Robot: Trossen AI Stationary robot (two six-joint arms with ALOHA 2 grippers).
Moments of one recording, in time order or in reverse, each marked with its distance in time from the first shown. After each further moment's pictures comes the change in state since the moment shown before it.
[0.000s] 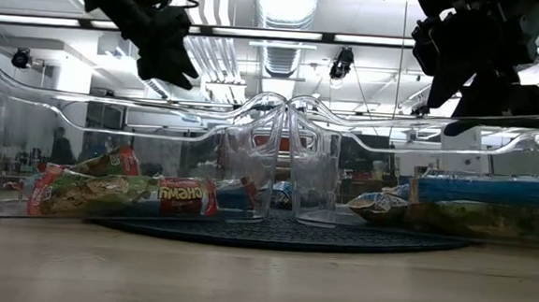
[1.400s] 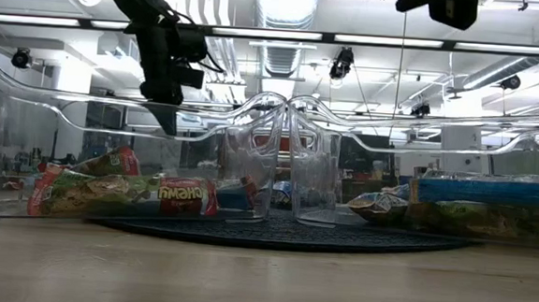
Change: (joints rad) left arm 0.090 0.400 0.247 -0.347 -0.282 0.538; right arm -0.119 -0.107 0.426 -0.399 0.150 -0.544
